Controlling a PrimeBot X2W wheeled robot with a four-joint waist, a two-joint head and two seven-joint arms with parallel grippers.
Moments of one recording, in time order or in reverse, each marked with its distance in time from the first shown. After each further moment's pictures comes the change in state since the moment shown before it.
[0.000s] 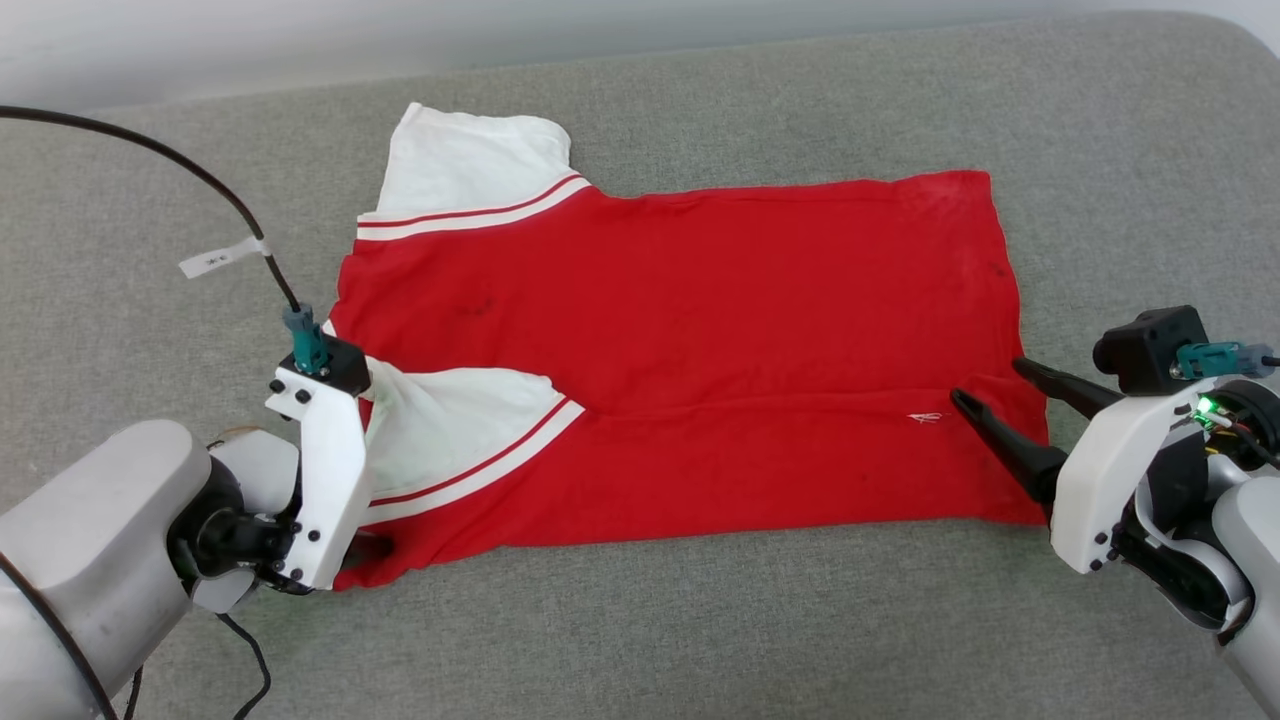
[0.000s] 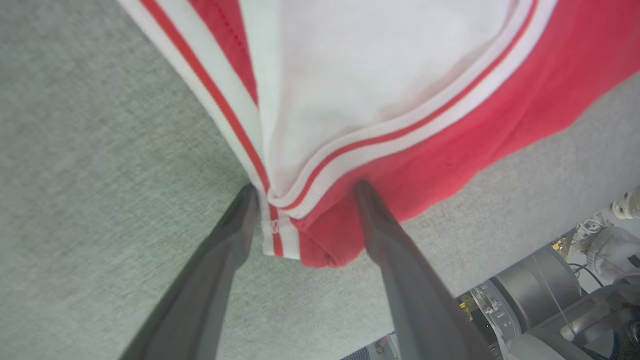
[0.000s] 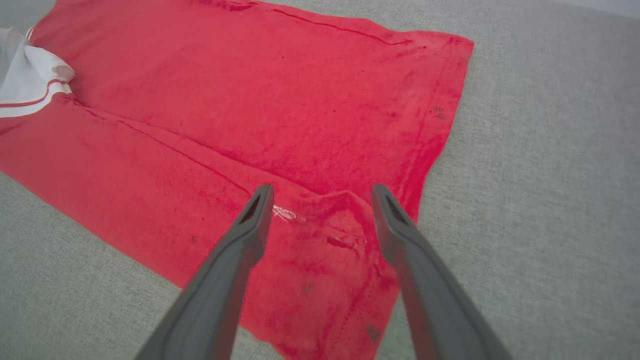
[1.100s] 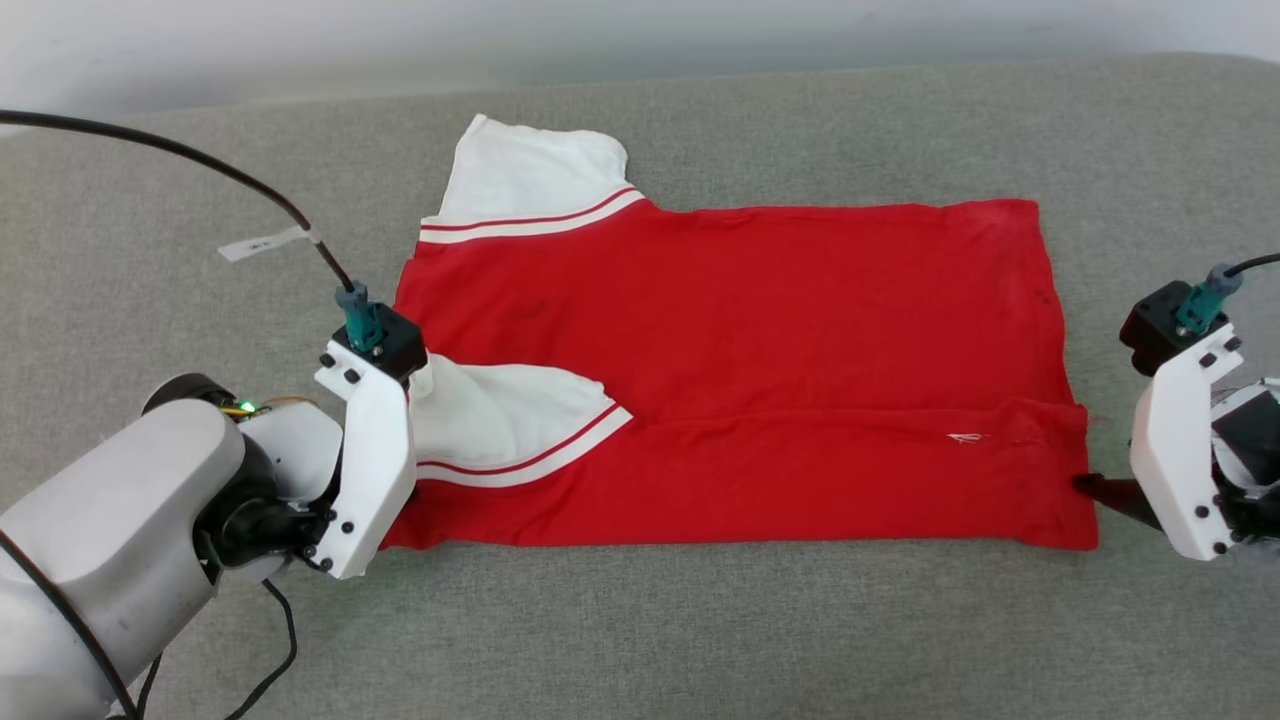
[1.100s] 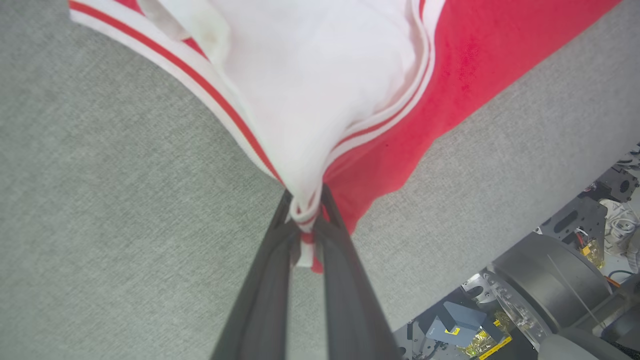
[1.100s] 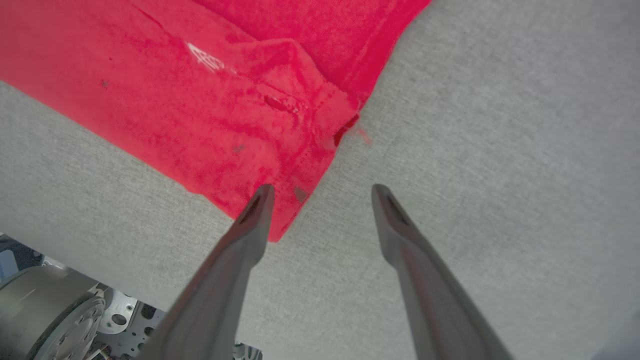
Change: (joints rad) left arm -0.040 -0.001 -0.007 -0.111 0.046 -0.083 -0.078; right arm -0.261 -0.241 0.322 0.024 0.227 0.000 0.553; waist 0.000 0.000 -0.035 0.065
